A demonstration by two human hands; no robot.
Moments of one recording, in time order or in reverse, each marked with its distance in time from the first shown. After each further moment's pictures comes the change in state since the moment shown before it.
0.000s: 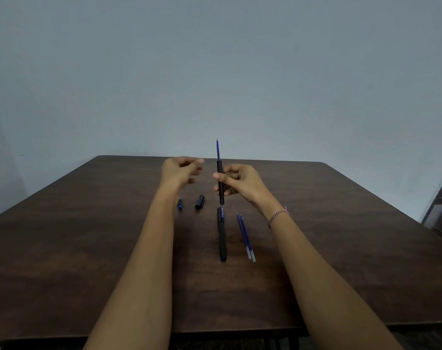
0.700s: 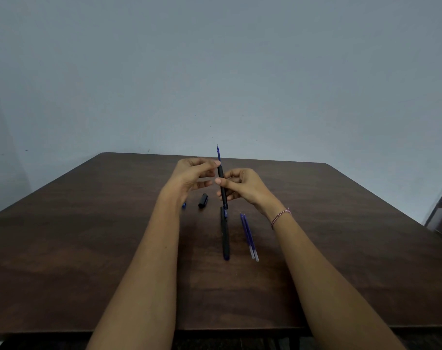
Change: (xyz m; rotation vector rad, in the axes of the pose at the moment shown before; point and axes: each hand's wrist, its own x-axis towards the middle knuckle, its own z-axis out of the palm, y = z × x) left_hand -0.003 -0.002 0.004 -0.204 -0.236 -0.102; right_hand -0.001 0.003 0.002 -0.050 -0.047 0.073
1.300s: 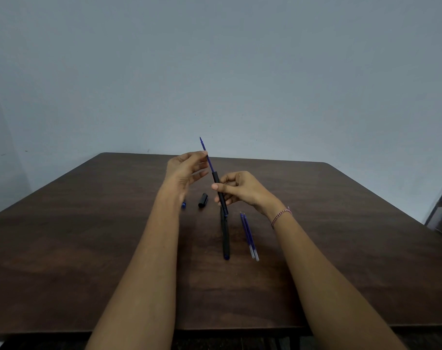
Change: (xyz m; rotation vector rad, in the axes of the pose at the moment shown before) left_hand 0.002 0.001 -0.003 -0.263 0.159 0.058; right_hand 0.000 0.001 0.001 -0.043 -0.126 0.020
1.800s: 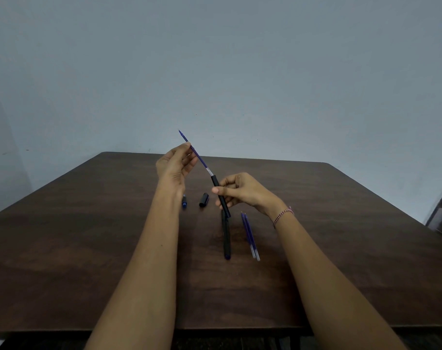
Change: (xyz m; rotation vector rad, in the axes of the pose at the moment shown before) left_hand -0.002 0.010 -0.003 -0.306 0.198 0.074; right_hand -0.001 0.000 -0.001 0.008 -0.087 0.024
